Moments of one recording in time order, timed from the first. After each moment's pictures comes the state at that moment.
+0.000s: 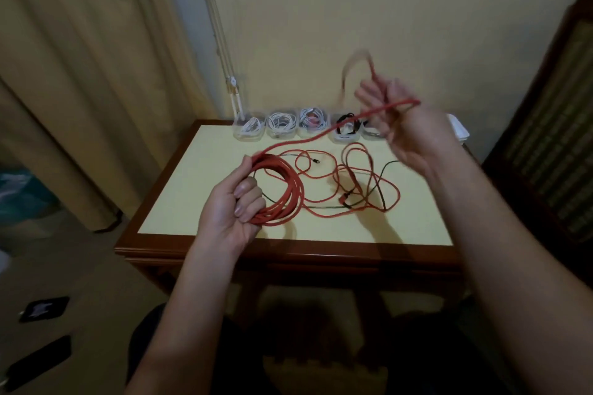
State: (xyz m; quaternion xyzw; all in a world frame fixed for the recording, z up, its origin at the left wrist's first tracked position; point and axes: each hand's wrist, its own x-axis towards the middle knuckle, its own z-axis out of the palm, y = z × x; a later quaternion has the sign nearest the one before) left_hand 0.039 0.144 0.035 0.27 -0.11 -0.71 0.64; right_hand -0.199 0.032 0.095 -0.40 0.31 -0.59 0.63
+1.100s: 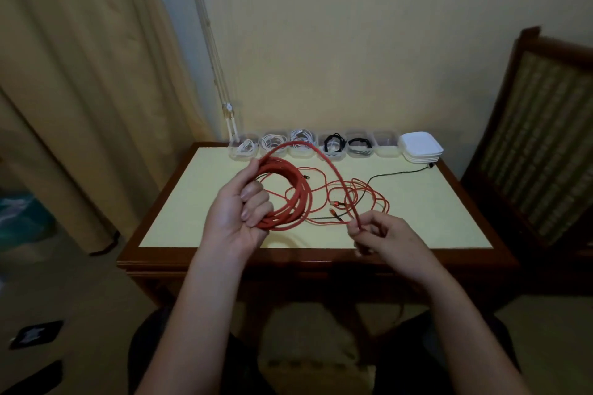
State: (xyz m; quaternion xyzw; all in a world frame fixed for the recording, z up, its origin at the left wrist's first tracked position) left_hand 0.003 0.184 0.084 0.26 -0.13 -0.71 0.65; right_hand -0.239 0.175 0.027 -0.63 0.53 -0.32 0.46
